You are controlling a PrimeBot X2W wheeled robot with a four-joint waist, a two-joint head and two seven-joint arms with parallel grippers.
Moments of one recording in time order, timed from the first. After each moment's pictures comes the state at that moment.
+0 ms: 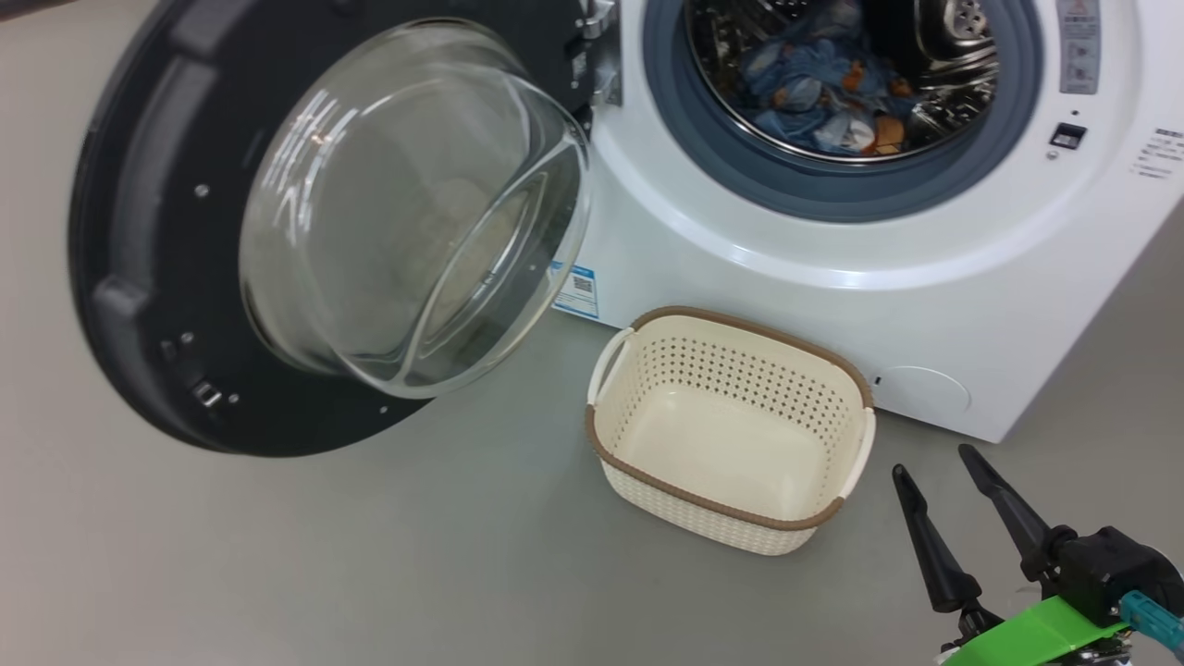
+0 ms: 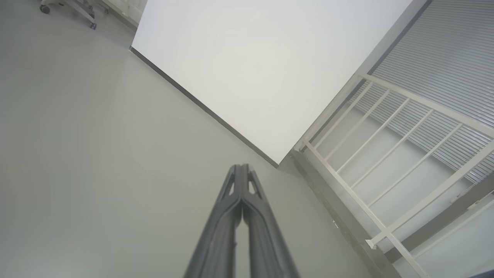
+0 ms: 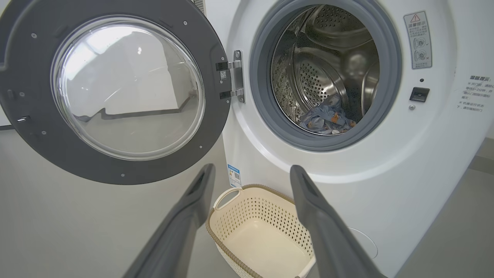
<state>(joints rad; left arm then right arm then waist) -0.33 0.26 0.56 0.39 -0.75 0.13 -0.15 0.00 -0.25 0.09 0.09 0.27 0.13 -0.26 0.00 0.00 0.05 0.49</state>
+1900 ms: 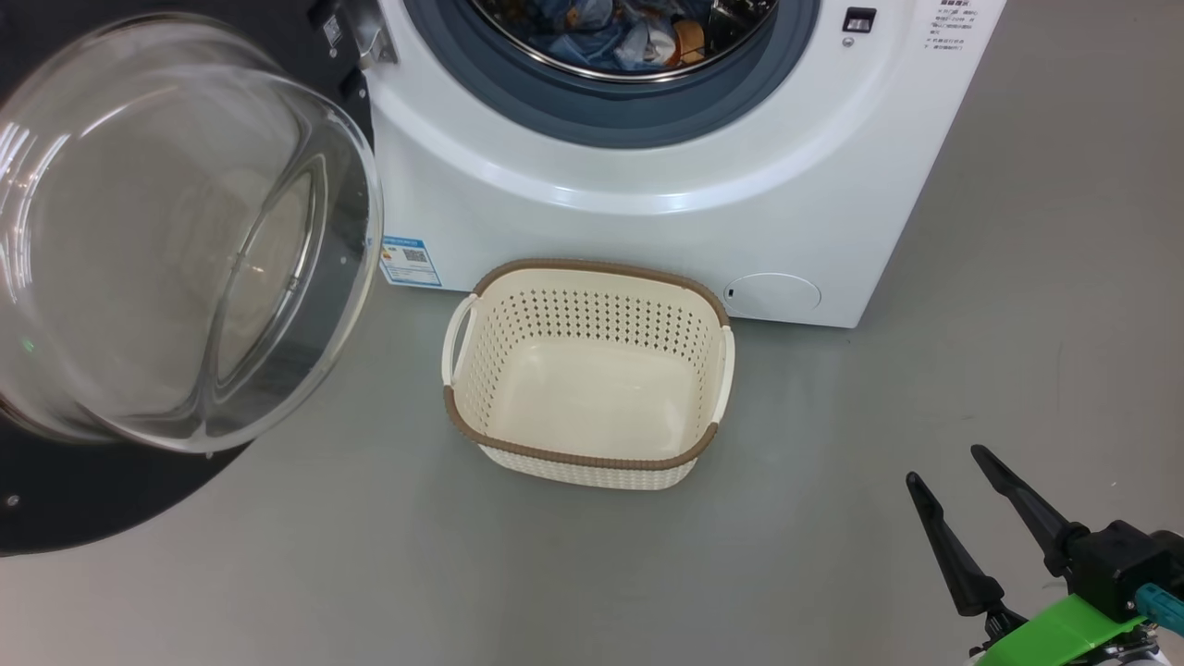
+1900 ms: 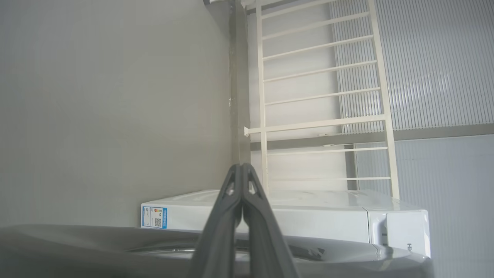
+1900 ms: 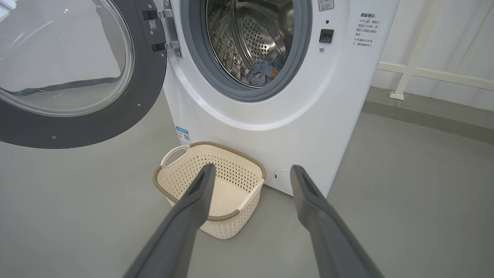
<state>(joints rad) -0.71 0.34 0.77 0.69 -1.17 0.14 0.31 -0.01 -0.36 0.15 0.11 0.29 0.13 -0.26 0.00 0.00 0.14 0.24</state>
